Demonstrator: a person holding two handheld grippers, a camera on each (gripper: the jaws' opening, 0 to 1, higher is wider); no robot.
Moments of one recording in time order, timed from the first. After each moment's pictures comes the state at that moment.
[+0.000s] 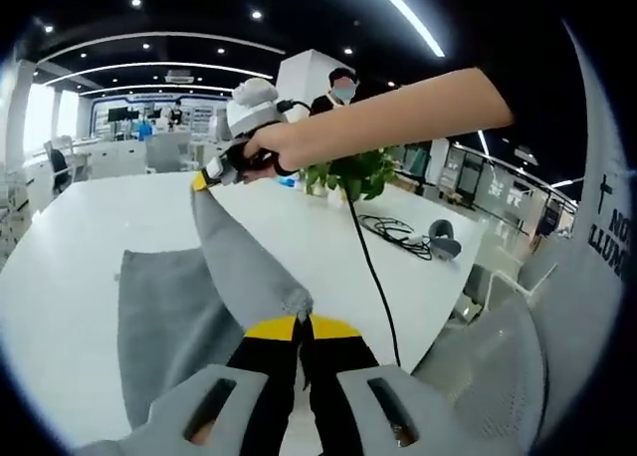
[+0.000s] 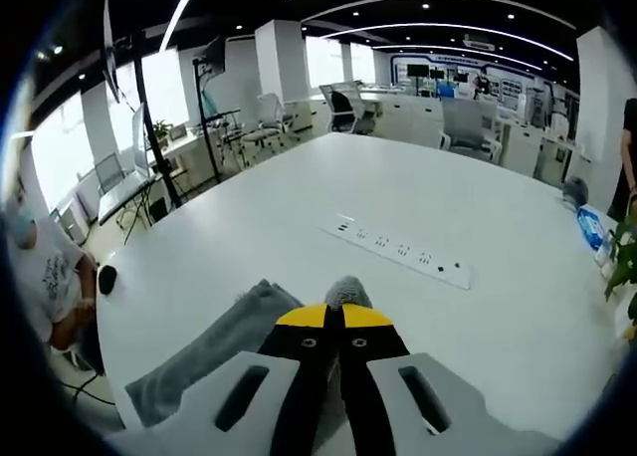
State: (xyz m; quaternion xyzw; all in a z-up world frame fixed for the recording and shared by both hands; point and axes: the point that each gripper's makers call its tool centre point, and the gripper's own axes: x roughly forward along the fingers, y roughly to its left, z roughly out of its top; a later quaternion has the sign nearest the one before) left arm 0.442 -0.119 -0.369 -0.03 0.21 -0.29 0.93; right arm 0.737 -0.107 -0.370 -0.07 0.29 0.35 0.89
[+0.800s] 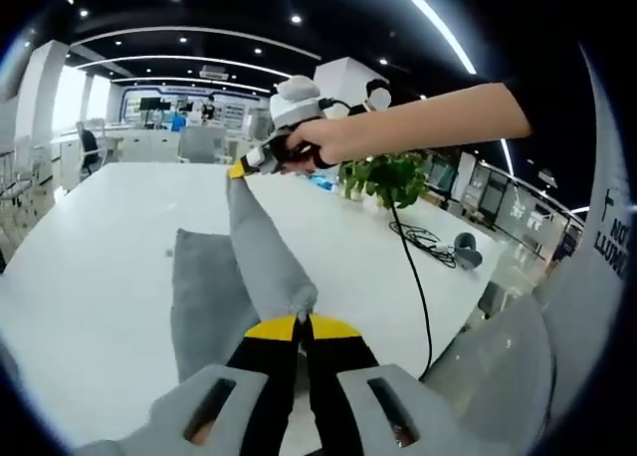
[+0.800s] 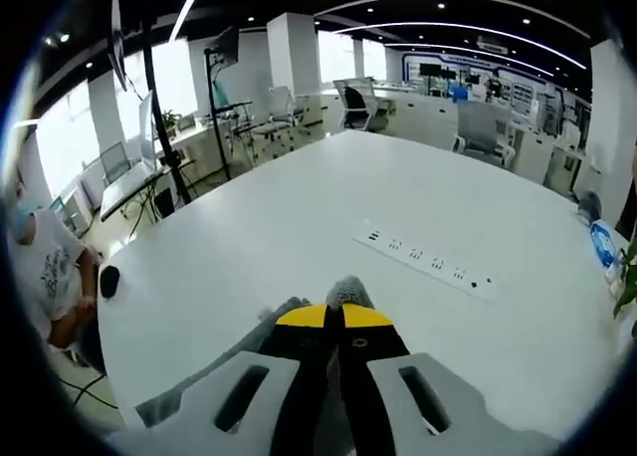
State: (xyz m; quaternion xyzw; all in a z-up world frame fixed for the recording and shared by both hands) left arm 0.434 -0.034 -0.383 -0.06 0.22 -0.23 0.95; right arm 0.732 -0.040 -0.372 -0.10 0.30 0.37 0.88
